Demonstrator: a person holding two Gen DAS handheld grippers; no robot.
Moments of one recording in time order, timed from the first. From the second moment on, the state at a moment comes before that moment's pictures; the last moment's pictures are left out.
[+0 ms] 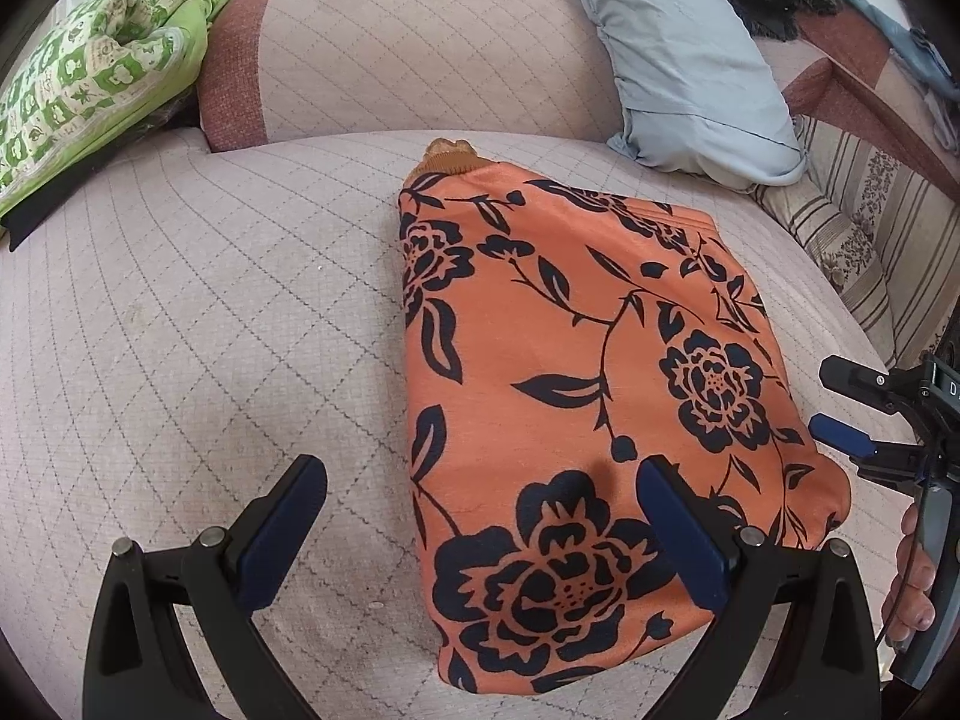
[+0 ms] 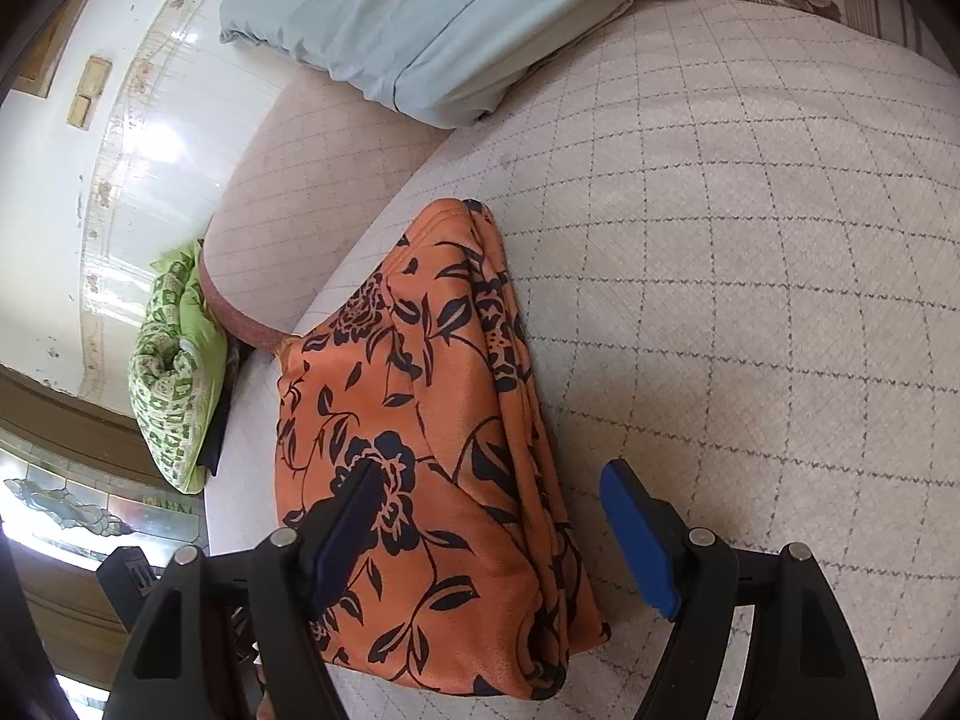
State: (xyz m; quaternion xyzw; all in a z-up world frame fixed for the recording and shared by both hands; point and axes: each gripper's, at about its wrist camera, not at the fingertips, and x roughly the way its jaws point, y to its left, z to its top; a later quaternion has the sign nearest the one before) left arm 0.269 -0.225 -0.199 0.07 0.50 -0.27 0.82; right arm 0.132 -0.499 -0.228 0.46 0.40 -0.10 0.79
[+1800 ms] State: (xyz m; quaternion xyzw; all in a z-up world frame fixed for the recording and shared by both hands) left arm 0.280 -0.244 -0.241 0.01 0.56 -0.32 0.77; right arm 0.176 -0.465 -0.270 0.49 0.41 -0.03 0.77
